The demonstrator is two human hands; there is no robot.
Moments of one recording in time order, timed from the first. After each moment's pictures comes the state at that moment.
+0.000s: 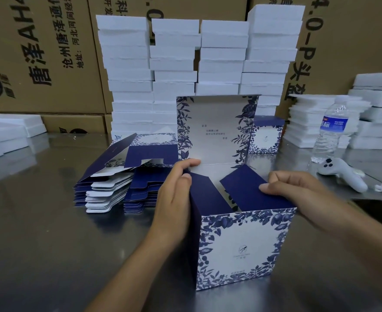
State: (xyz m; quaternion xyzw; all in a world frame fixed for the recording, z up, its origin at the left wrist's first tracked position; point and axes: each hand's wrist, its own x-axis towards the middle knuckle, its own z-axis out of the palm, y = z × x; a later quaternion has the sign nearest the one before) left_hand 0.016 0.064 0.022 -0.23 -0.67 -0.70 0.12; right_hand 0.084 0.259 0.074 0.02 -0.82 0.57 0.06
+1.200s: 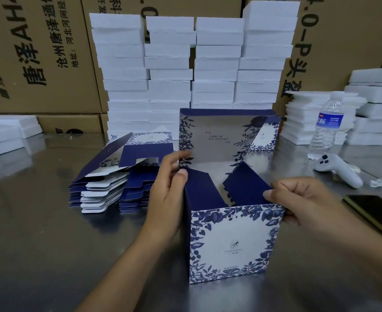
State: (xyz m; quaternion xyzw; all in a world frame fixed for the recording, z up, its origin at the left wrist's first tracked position) left_hand 0.018 0.065 0.026 -0.24 -0.65 -0.70 0.14; right_hand 0.098 0.256 0.061 0.05 -0.78 0.60 0.13
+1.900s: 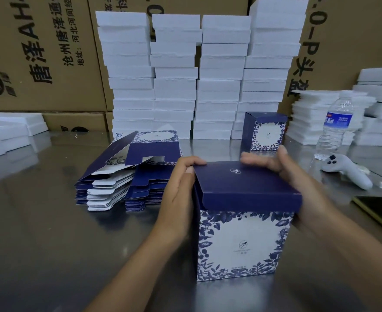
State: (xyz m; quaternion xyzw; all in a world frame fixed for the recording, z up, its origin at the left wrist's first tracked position) left_hand 0.024 0.070 0.027 -0.24 -0.61 -0.75 0.08; right_hand 0.061 0.245 0.056 0.02 -0.66 0.74 0.12
